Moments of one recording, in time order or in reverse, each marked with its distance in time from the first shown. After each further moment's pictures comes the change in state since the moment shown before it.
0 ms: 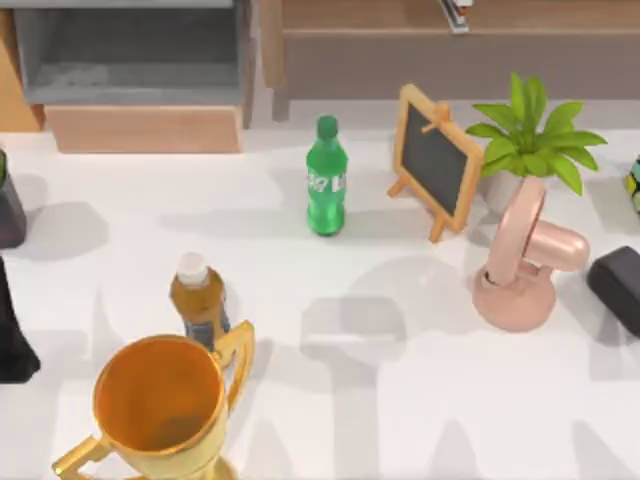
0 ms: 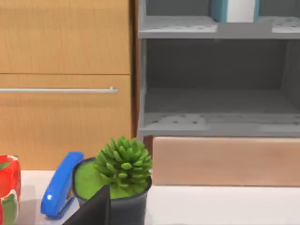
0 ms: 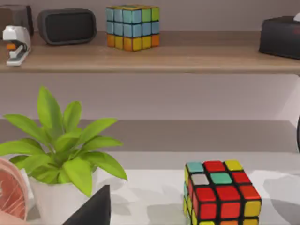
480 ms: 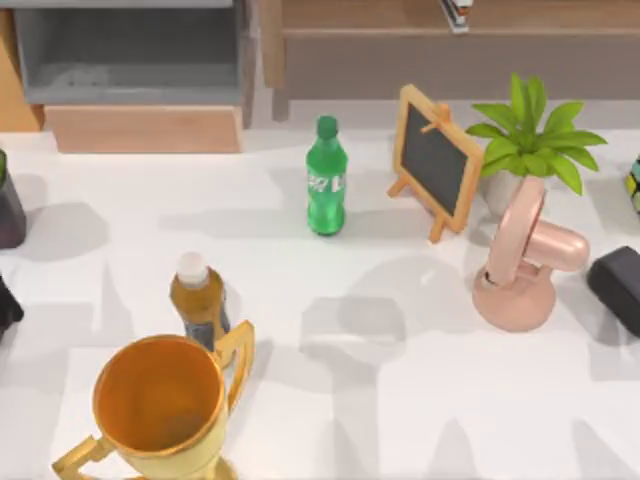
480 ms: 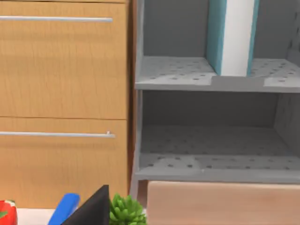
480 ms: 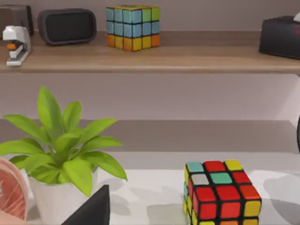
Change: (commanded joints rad) left arm -0.026 0.221 0.167 0.087 -0.020 -0.014; right arm 0.000 0.000 0.000 0.000 0.000 0.000
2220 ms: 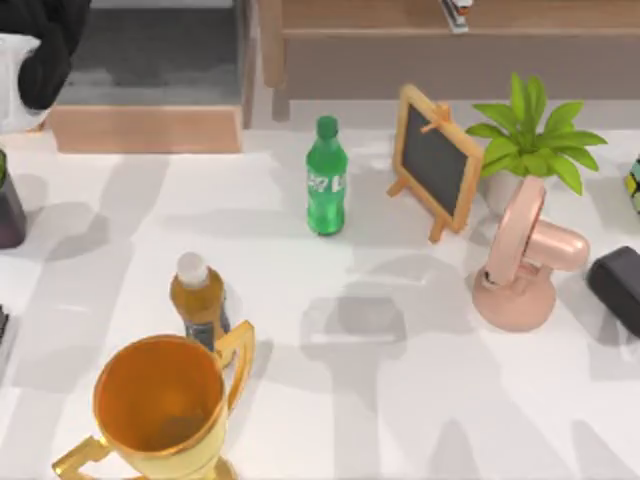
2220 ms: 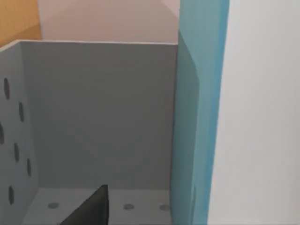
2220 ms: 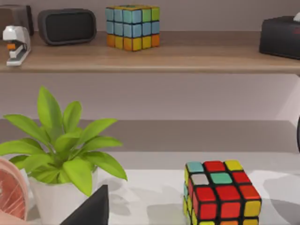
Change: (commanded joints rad) left arm -0.159 1.698 1.107 0.556 -0.127 0.009; right arm 0.000 0.000 0.000 0.000 0.000 0.000
